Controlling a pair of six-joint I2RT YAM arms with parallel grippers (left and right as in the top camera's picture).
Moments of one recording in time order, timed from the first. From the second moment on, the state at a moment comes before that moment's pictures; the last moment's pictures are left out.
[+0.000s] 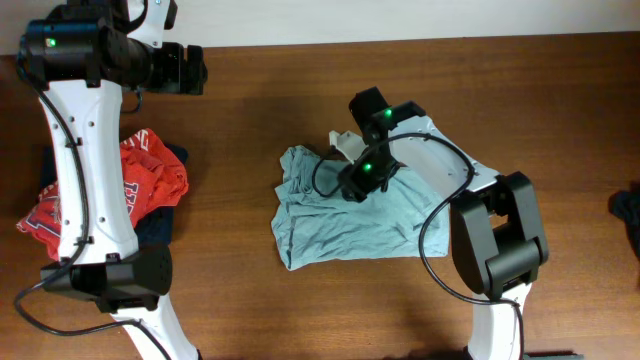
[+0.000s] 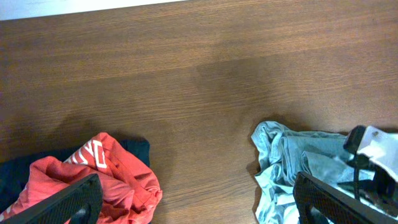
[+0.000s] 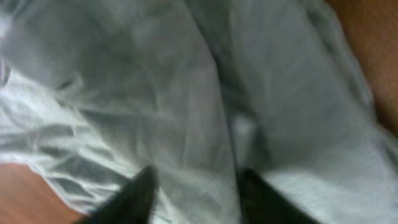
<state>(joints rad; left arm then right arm) 0.02 2.05 2.54 -1.50 0.16 0.11 0.38 2.10 1.58 -1.01 -0.28 -0.32</state>
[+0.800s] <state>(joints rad) 0.02 2.05 2.54 -1.48 0.16 0.11 0.60 2.07 1.59 -1.22 -0.48 -0.34</state>
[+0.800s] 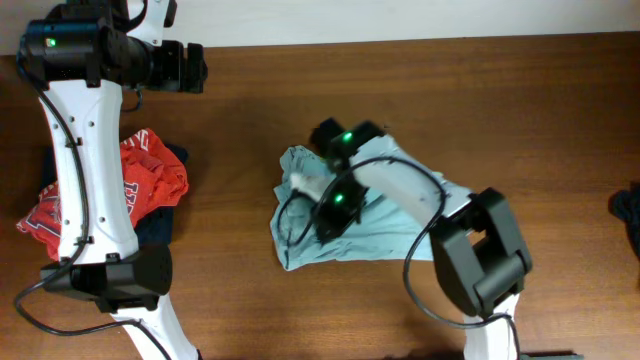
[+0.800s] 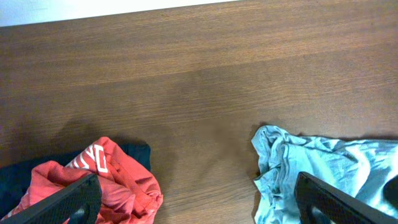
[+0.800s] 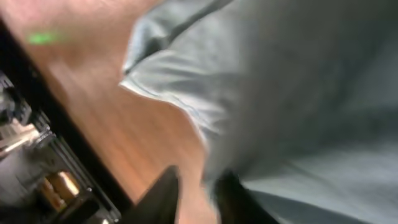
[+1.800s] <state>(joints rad) -0.17 2.05 2.22 -1.36 0.33 0.32 0.18 1.93 1.65 -1.33 -0.19 0.21</state>
